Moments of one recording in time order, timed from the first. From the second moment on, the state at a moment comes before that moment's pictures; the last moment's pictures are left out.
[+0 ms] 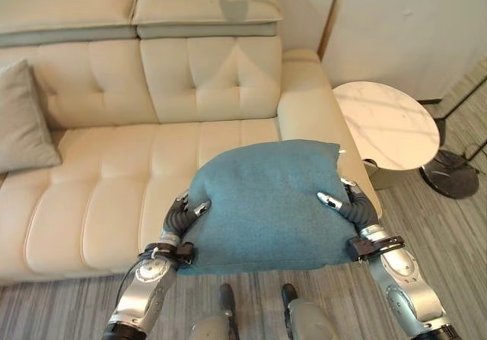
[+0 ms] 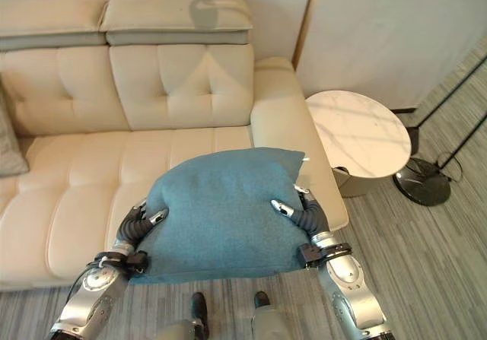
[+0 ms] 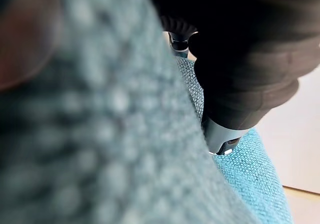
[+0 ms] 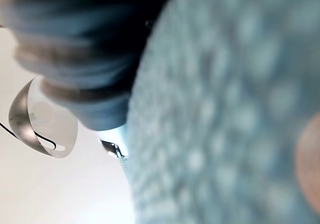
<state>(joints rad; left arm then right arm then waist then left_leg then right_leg) 0.06 0.41 -0.15 0.12 -0.43 -0.08 0.09 0.05 -0.39 0.20 -0.13 0.45 -0.09 0.06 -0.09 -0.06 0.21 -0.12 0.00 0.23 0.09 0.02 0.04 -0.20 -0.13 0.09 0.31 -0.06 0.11</state>
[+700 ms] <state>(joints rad) -0.06 0.38 -0.12 0.14 -0.41 -0.13 0.20 -0.22 -0.37 0.23 -0.02 0.45 -0.14 -0.02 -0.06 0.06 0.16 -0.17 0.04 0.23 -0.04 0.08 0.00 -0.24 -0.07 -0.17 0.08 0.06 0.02</state>
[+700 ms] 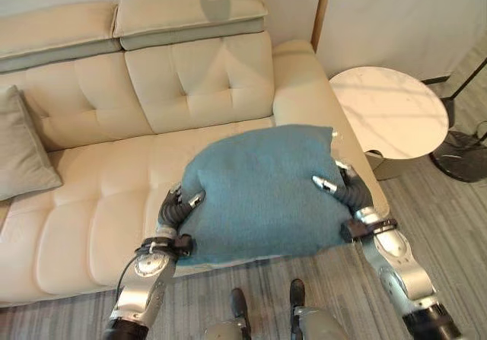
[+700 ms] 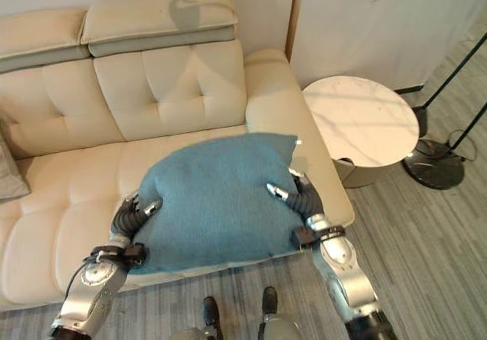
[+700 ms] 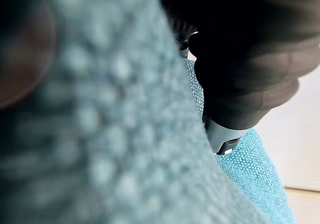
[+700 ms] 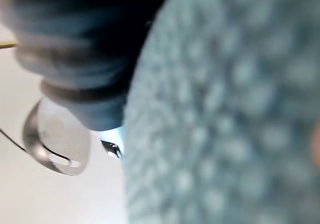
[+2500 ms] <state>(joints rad) -0.87 0.79 -0.27 0.61 -0.33 -0.23 0.41 -1.00 -0.51 0.37 0.51 0.26 -0.20 -0.36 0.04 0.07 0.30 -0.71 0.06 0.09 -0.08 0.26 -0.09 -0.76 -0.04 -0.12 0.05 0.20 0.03</state>
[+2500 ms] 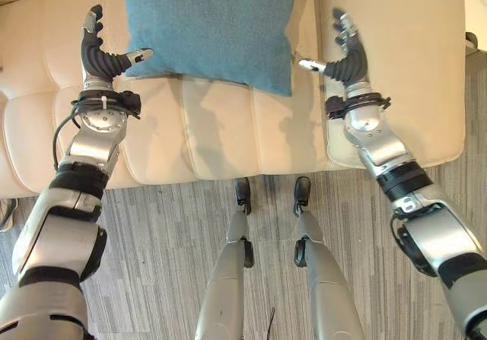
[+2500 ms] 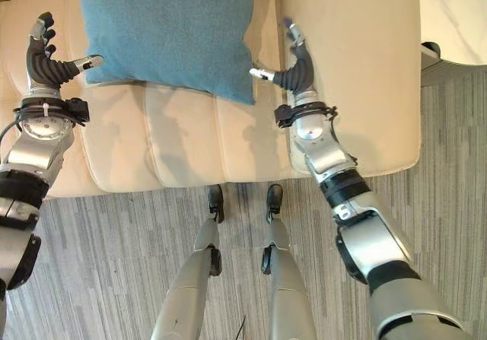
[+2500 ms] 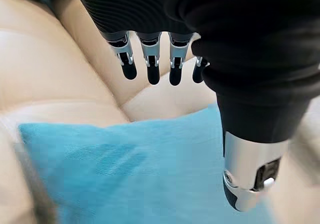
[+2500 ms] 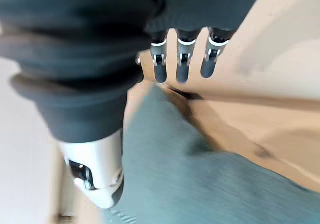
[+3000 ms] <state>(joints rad) 0.17 0.52 0.08 0.26 -0.23 -0.20 0.09 0.10 -0.58 0.05 0.11 0.10 -0.19 0.01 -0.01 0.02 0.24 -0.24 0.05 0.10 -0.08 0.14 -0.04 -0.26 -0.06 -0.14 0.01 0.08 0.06</state>
